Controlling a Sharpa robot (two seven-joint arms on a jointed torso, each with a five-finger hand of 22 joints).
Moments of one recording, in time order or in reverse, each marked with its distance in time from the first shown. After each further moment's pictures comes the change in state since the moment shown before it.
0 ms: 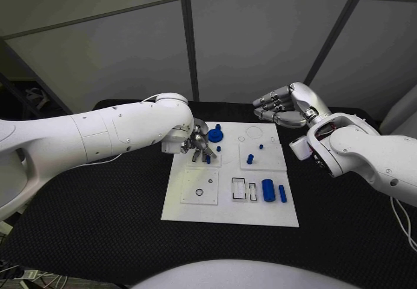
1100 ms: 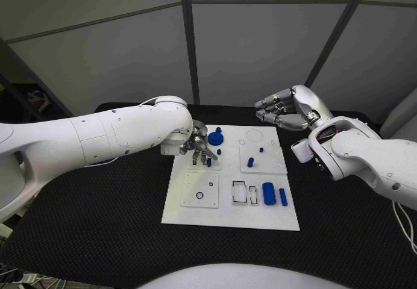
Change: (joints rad) left arm 0.004 -0.012 0.000 0.013 -0.029 -0.019 0.002; left_hand -0.039 -0.024 -0.080 0.042 0.000 0.012 0.004 -0.015 -0.068 0.000 0.007 0.013 -0.014 -0.004 0.004 0.000 0.001 0.000 -0.003 0.004 0.000 0.000; right arm 0.000 -0.006 0.000 0.003 -0.001 -0.020 0.011; right_hand 0.004 -0.004 0.000 0.000 -0.005 0.004 -0.003 0.000 0.000 0.000 0.000 0.000 0.002 0.004 -0.004 0.000 0.006 0.000 0.000 0.000 0.005 0.004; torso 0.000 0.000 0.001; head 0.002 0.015
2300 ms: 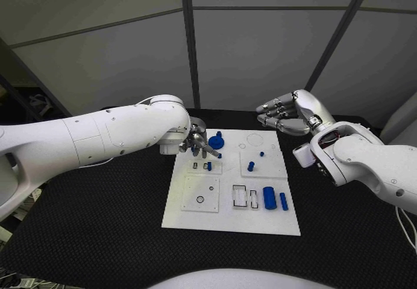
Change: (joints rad) left arm 0.016 -0.031 0.018 0.023 0.002 -0.056 0.008; left_hand -0.023 -0.003 -0.033 0.005 -0.016 -0.054 0.018 -0.007 -0.038 -0.006 0.006 0.002 -0.033 0.000 -0.002 0.000 -0.012 0.000 -0.006 -0.001 -0.020 -0.031; right arm 0.000 -0.011 0.000 0.013 -0.005 -0.005 0.007; right_hand 0.005 0.005 -0.002 0.008 -0.008 0.009 -0.009 0.000 0.004 0.027 -0.012 0.000 0.022 0.027 -0.012 0.001 0.036 0.000 0.014 -0.014 0.034 0.019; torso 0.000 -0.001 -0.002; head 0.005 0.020
